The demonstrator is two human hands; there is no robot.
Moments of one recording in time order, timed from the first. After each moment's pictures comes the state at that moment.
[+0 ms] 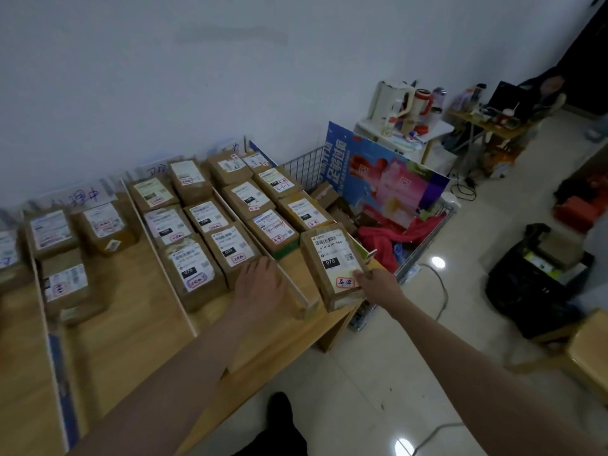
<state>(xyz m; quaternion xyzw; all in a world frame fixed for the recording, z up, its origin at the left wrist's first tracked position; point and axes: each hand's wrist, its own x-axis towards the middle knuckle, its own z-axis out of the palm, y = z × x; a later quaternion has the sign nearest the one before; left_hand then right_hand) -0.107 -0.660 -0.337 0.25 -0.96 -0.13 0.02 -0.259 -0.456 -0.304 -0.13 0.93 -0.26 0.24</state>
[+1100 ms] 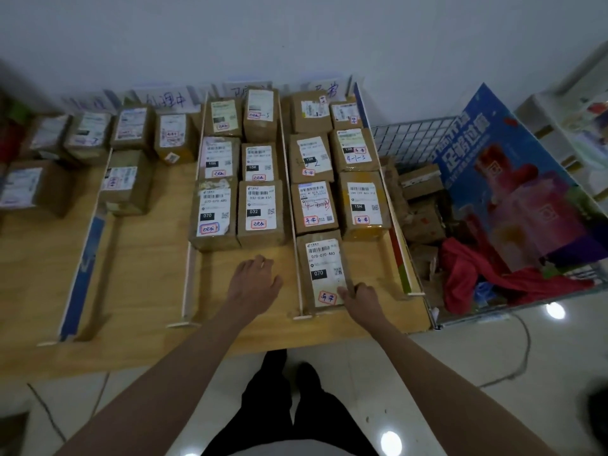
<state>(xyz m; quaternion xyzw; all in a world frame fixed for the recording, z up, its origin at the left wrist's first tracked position) -0.170 -0.641 -0.406 0.50 -0.84 -0.15 -0.10 -0.386 -0.526 -0.462 -0.29 0.84 -0.16 0.42</state>
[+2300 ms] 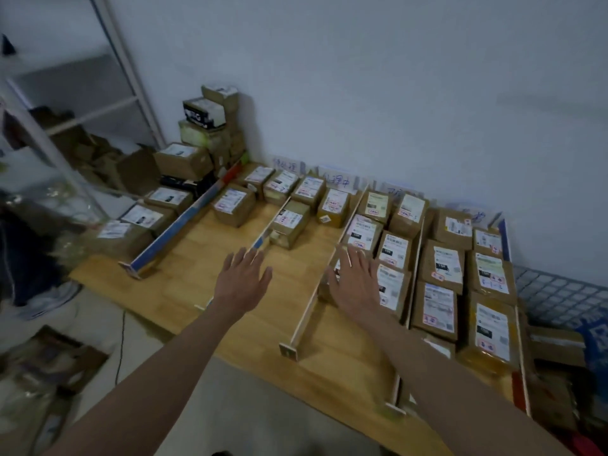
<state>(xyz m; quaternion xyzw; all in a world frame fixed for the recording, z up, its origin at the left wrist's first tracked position) 0.072 -0.659 -0.292 0.72 -0.69 -0.05 0.02 -0.167 -0.685 -0.296 -0.75 0.64 -0.12 0.11</state>
